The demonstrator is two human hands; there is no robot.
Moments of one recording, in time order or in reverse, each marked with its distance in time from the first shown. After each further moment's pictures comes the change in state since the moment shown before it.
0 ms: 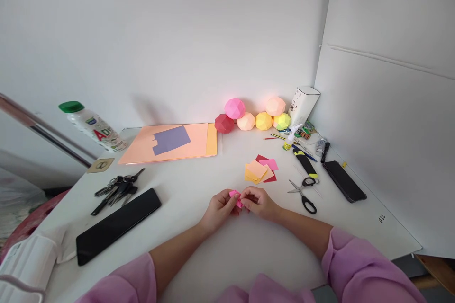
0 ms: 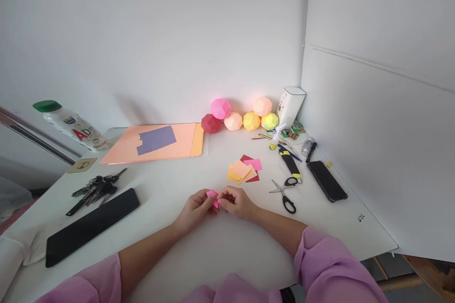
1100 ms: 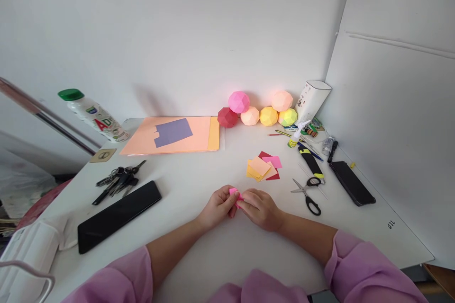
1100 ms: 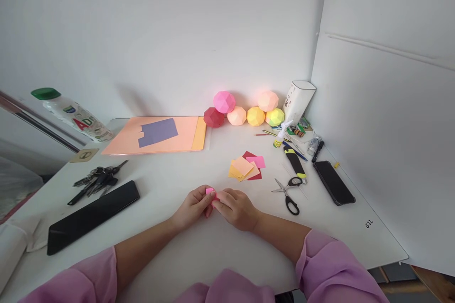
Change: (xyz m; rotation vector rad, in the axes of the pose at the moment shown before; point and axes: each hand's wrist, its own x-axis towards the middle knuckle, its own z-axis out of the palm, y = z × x) left_hand -0.002 0.008 -0.003 -0.015 -0.083 -0.010; right_hand -0.004 0.001 0.006 -1.038 0.185 -0.852
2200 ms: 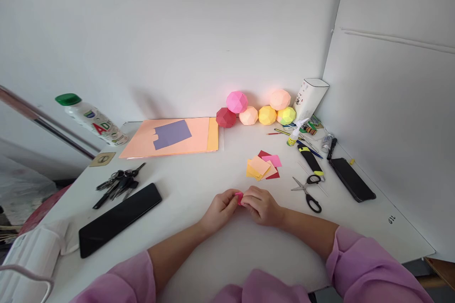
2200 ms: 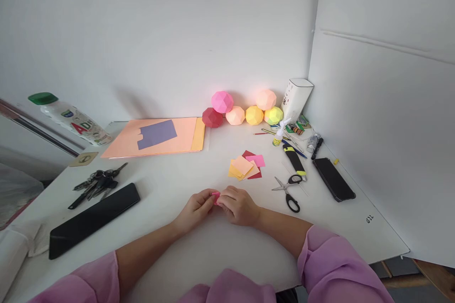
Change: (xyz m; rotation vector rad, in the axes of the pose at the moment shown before) left_hand -0.003 -0.005 0.002 0.278 0.035 0.089; right_hand 0.002 0.005 -0.002 0.276 -0.048 0.140
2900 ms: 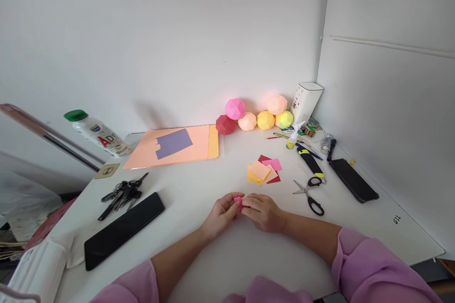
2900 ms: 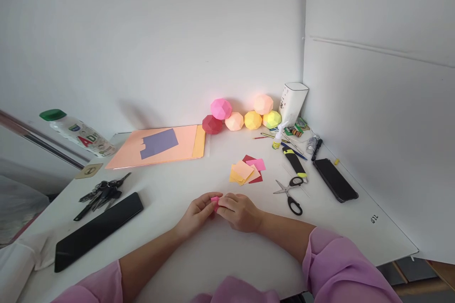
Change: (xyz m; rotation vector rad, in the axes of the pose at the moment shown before) left_hand 0.002 -0.004 -0.002 -0.238 -0.003 -0.128; right_hand -0.003 -0.001 0.001 -0.231 -0.058 -0.131
